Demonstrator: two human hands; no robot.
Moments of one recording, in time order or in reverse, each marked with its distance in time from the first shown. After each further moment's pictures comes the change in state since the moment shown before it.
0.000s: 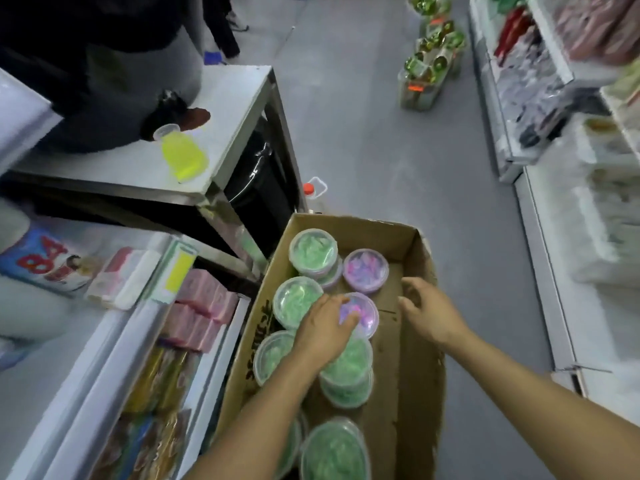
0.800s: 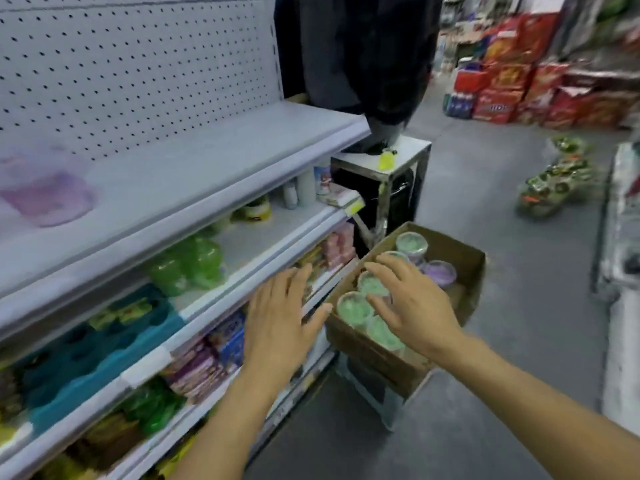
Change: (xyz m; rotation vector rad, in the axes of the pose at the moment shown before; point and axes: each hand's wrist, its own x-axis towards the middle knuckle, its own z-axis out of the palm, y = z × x) left_hand -0.542 0.021 -0.017 0.328 0.906 -0.121; right_hand -0.433 -0.122 -0.027 -0.385 0.208 -1.127
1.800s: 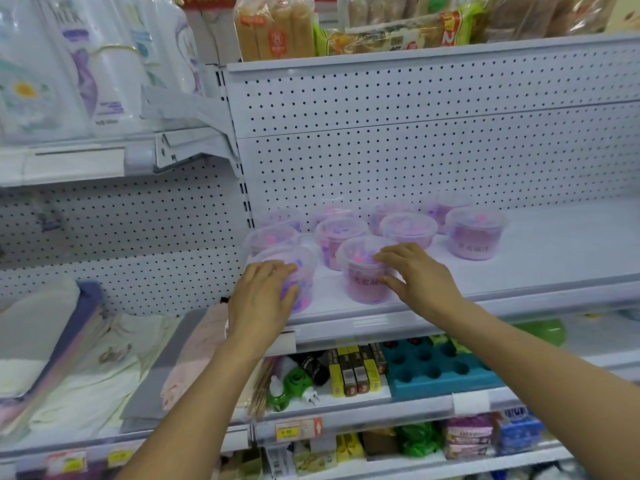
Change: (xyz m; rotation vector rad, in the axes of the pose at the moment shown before) left_hand -0.249 -0.381 -0.348 0.408 0.436 -0.550; right_hand 0.162 -0.532 0.054 0.301 0.027 -0.645
